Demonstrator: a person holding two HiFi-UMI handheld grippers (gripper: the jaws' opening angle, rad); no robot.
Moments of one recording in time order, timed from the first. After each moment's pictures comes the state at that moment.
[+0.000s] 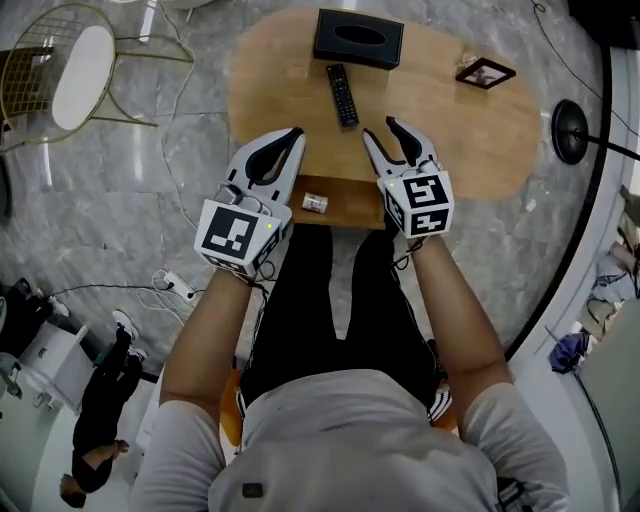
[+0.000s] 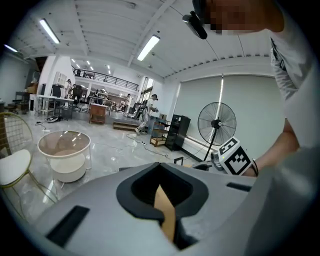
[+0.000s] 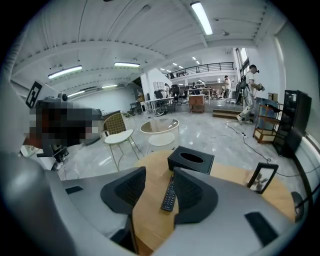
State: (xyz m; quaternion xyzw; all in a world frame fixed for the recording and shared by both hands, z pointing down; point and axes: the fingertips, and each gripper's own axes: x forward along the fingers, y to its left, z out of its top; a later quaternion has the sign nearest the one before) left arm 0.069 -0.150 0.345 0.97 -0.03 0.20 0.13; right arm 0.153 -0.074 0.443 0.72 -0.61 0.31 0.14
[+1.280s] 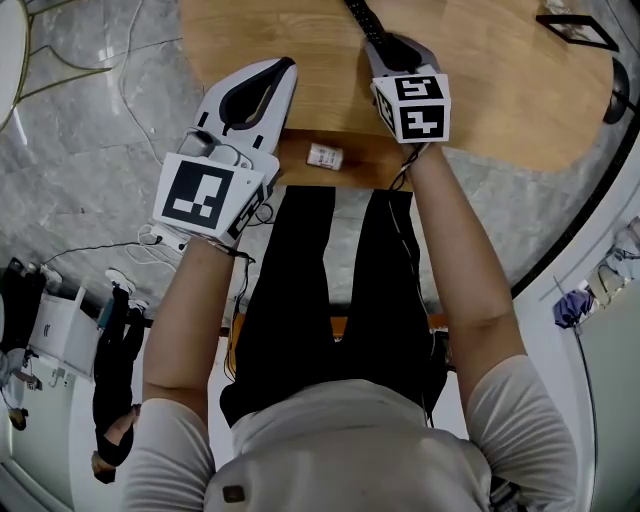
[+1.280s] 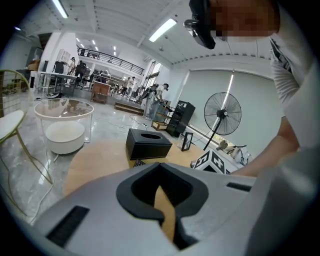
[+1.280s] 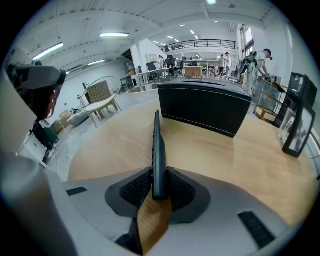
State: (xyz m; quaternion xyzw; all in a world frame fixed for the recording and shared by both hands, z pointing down) left arm 0.055 -0.191 0.552 0.94 -0.01 0.27 0.19; right arm 0.145 -0.116 0.720 0.68 -0.56 0.42 0.22
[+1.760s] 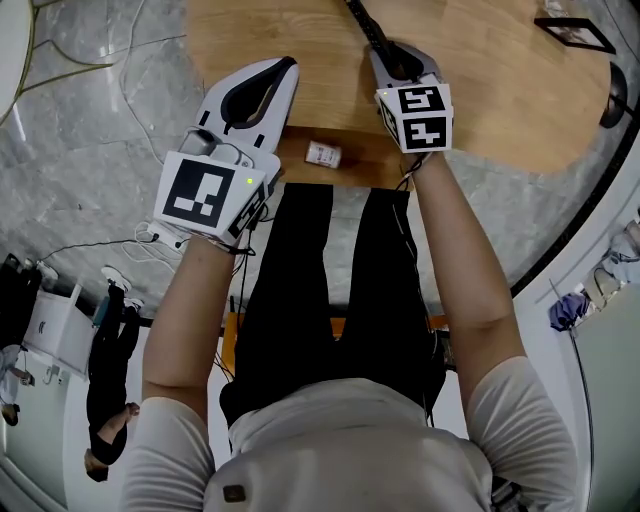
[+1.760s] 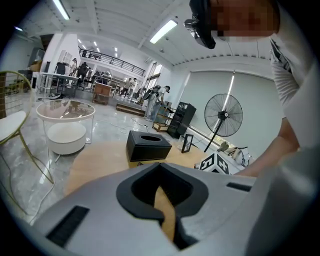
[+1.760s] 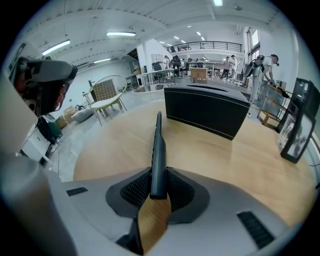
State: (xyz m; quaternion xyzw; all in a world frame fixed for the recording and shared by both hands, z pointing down) left arm 0.052 -0.190 0.543 0.94 -0.02 0.26 0.20; right arm 0.138 -0.104 0.710 0.67 -0.57 0.40 0.23
